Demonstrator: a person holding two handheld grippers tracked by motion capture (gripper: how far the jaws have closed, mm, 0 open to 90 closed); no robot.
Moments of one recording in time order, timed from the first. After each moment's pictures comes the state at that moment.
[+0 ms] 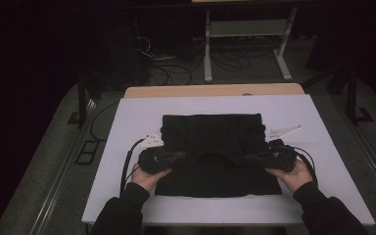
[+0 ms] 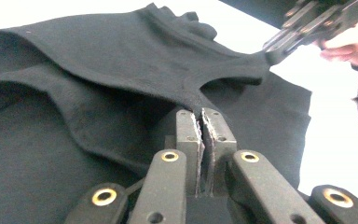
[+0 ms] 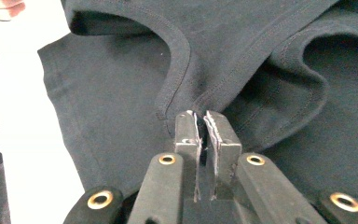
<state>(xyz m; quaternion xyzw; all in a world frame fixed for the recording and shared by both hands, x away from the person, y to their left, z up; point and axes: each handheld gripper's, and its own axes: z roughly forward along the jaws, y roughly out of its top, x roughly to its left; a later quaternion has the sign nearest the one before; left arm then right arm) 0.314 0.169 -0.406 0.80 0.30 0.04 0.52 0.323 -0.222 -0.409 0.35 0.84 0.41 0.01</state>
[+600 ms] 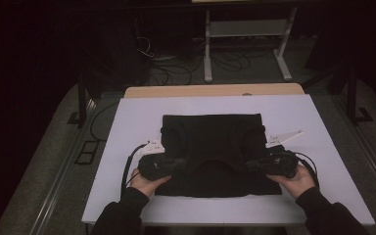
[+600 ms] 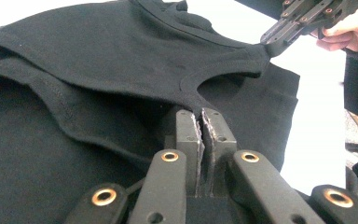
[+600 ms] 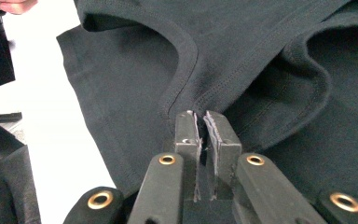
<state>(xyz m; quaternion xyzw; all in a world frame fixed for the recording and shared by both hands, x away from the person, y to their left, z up) 0.299 0.170 -0.409 0.81 0.29 0.03 0.50 0.307 -0.221 -0.409 0.34 0.85 0.41 -0.01</state>
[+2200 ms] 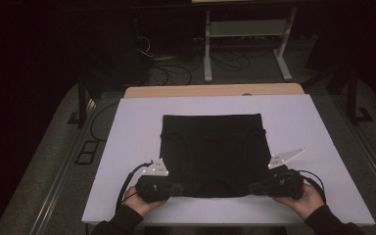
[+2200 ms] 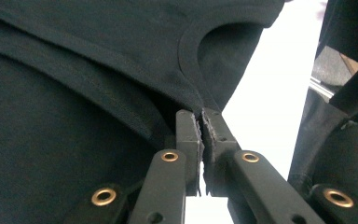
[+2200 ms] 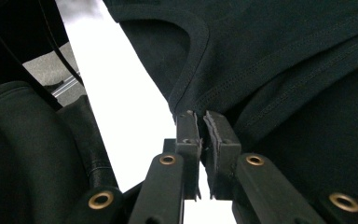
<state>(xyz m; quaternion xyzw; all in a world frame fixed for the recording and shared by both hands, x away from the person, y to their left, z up) 0.254 0.169 -0.419 0.87 0.26 -0.01 0.41 0.259 -0.220 -0.415 0.32 0.86 0.38 -0.06</state>
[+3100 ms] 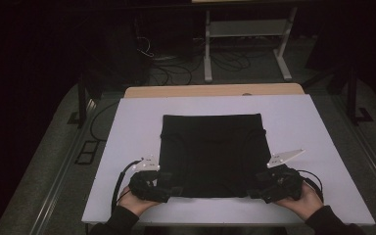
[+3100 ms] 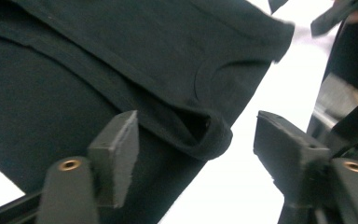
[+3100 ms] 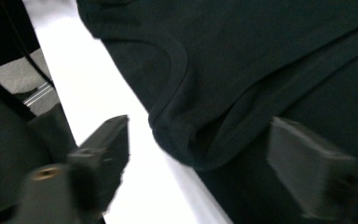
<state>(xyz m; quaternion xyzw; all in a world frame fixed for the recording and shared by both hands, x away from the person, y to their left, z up) 0.257 0.188 -0.409 0.83 0.33 0.00 0.45 0.259 -0.218 -0.414 0.34 0.86 0.38 -0.02</state>
